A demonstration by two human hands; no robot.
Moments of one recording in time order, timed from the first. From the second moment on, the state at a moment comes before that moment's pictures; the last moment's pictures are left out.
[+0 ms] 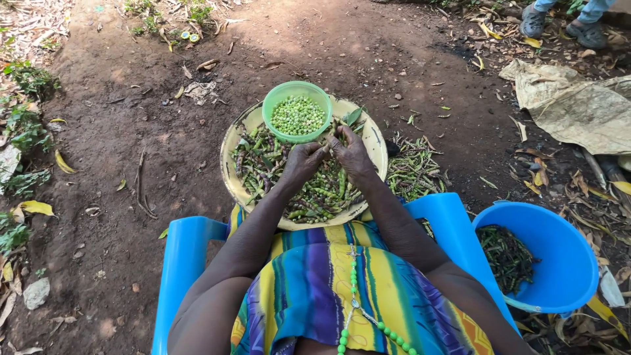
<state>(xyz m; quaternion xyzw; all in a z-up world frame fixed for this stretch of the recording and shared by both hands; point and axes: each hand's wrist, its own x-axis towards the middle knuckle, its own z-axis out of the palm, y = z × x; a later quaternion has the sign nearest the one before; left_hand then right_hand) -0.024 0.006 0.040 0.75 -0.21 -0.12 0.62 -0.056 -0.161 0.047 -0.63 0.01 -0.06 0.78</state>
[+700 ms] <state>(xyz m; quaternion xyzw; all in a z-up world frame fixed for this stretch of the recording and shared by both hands) -0.027 0.000 0.033 0.48 -0.09 -0.30 0.82 -0.057 -0.163 0.042 -0.50 -0.03 -0.05 0.86</state>
